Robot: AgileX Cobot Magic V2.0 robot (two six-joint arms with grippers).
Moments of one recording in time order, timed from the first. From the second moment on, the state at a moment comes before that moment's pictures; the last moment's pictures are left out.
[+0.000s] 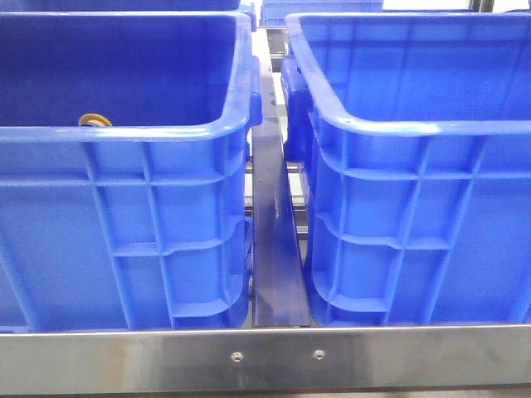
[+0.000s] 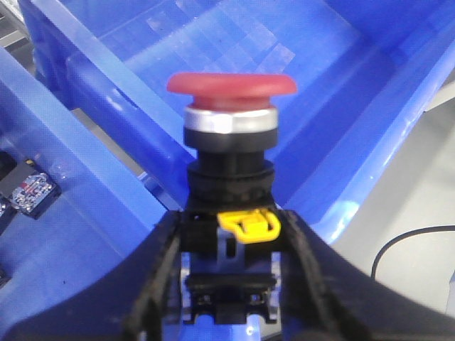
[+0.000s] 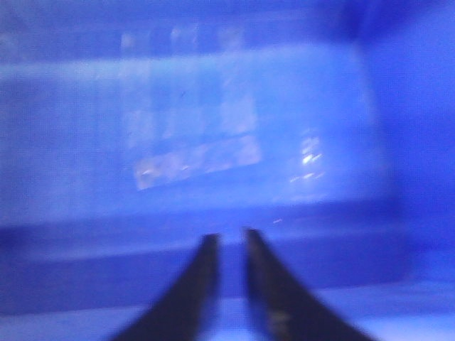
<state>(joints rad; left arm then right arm) -0.77 1.25 -1.17 -0.21 0.67 0.08 -0.05 0.80 -0.79 0.00 0.75 0.08</state>
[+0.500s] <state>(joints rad) -0.77 1.25 -1.17 -0.21 0.66 0.08 -0.04 0.92 -0.85 0.44 0.74 -0.06</state>
